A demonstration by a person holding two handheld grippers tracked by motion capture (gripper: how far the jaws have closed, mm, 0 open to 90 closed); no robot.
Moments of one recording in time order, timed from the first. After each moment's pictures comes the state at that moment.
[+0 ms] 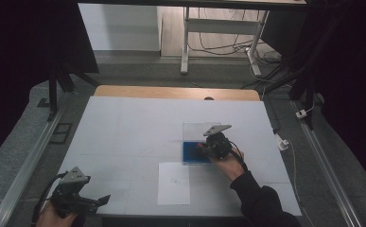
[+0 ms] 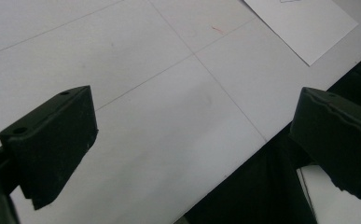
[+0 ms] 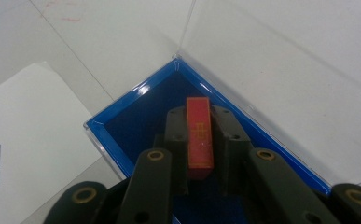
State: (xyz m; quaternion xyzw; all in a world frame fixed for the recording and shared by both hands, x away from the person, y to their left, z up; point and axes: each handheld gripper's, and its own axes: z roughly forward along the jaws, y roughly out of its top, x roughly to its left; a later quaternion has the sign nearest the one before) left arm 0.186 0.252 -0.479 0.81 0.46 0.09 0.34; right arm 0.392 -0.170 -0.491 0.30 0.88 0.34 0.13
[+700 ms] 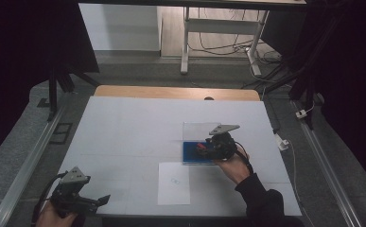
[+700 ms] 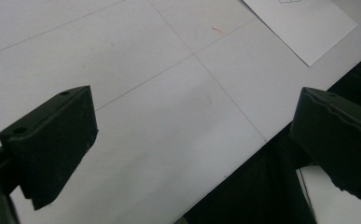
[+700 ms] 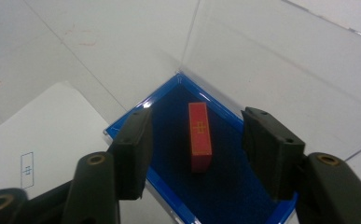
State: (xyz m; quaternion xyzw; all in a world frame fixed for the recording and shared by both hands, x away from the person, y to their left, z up) left arm 0.186 0.252 -0.479 0.81 0.46 0.09 0.34; right arm 0.379 -0.181 -0.473 0.32 0.86 0.37 0.13
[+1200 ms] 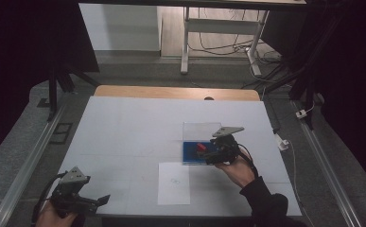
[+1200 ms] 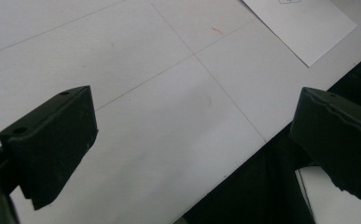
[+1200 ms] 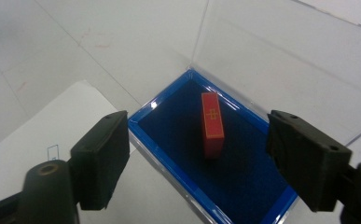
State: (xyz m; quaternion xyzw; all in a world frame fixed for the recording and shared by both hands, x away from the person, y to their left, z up) left arm 0.186 0.253 -0.479 0.81 0.47 0.09 0.34; right arm 0.367 -0.188 -0.467 0.33 0.86 0.38 0.12
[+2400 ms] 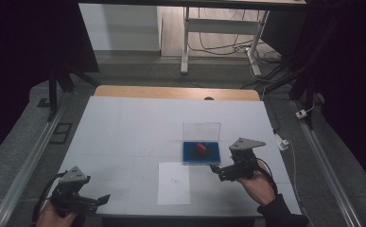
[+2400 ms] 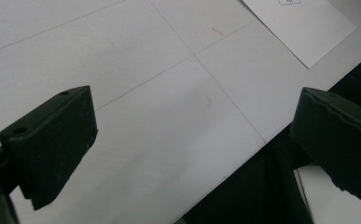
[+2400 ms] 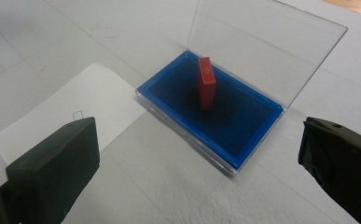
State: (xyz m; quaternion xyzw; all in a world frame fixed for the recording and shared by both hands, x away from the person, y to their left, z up) left arm 0.187 0.253 -0.479 0.81 0.47 0.09 0.34; right arm 0.311 -0.226 -0.444 0.34 0.84 0.39 0.15
